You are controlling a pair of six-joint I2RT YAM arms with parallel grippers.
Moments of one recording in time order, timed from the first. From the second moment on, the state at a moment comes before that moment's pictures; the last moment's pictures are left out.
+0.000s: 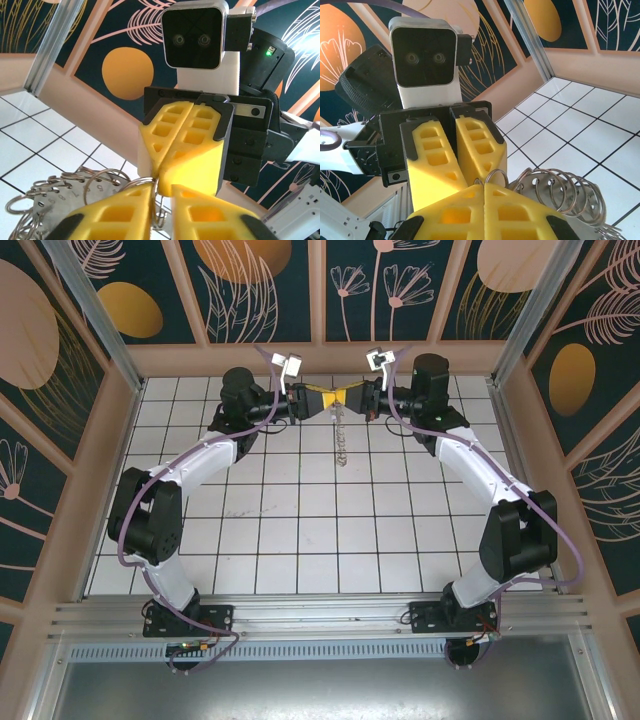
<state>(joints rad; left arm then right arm) -0.42 1.78 1.30 0.61 1.01 -0.73 0.33 1.57 1.31 0.11 -0.97 0.39</state>
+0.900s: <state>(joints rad) -0.42 1.77 1.28 0.70 1.00 -0.78 0.31 1.33 0.99 0.28 -0.81 0.43</state>
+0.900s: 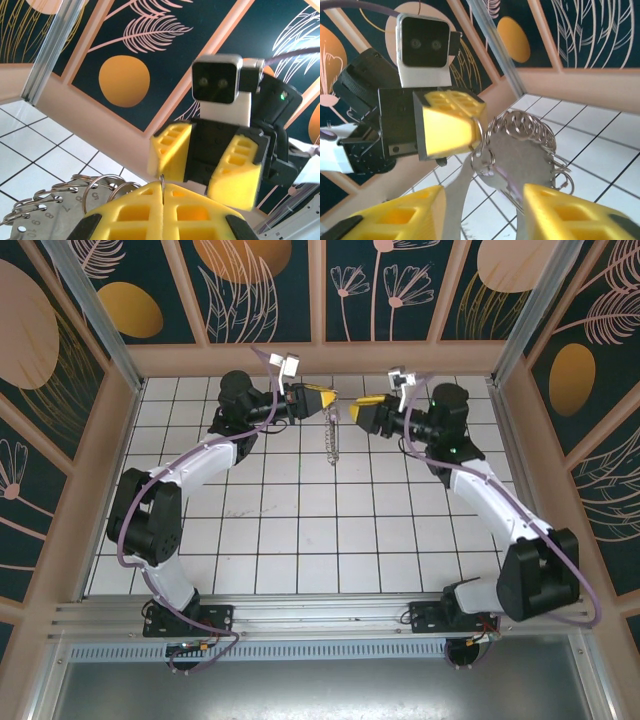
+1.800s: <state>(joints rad) -0.44 1.70 1.25 0.79 1.05 -0.86 0.46 1.34 0.92 0.46 -0.70 0.38</state>
